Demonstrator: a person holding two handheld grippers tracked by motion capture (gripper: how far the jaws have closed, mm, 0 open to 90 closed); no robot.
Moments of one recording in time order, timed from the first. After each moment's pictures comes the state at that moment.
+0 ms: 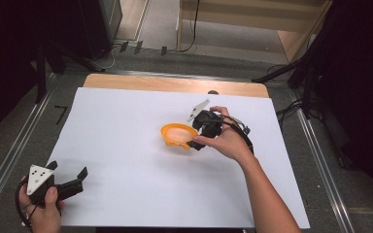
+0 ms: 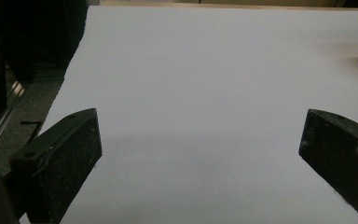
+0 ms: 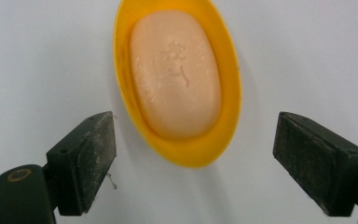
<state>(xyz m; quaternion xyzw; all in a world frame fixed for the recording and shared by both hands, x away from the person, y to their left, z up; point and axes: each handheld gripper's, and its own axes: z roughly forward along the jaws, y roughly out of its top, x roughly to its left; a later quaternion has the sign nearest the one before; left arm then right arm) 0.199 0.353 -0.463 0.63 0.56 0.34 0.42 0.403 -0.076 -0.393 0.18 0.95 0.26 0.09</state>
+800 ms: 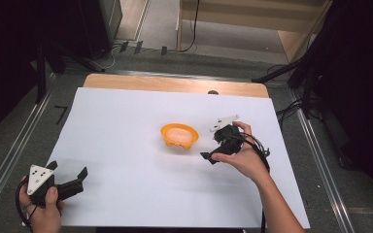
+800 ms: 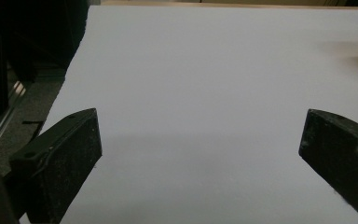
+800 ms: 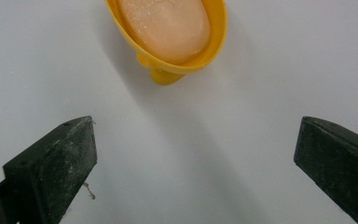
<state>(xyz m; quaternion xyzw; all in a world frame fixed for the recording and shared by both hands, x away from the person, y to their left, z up) 0.199 0.353 -0.463 0.63 0.56 0.34 0.42 0.365 -0.134 -0.414 0.29 0.90 0.31 0.08</state>
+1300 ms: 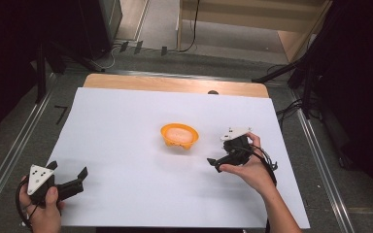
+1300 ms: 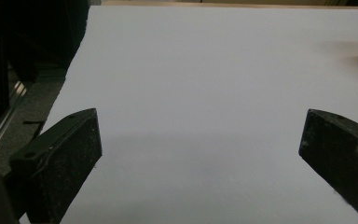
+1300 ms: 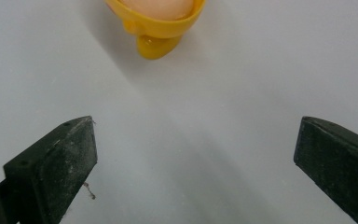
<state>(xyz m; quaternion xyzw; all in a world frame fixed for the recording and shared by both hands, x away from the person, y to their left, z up) 0.199 0.352 -0.463 0.63 0.56 0.34 0.42 0.341 -0.158 -0.432 0.32 0.88 0.34 0.12</state>
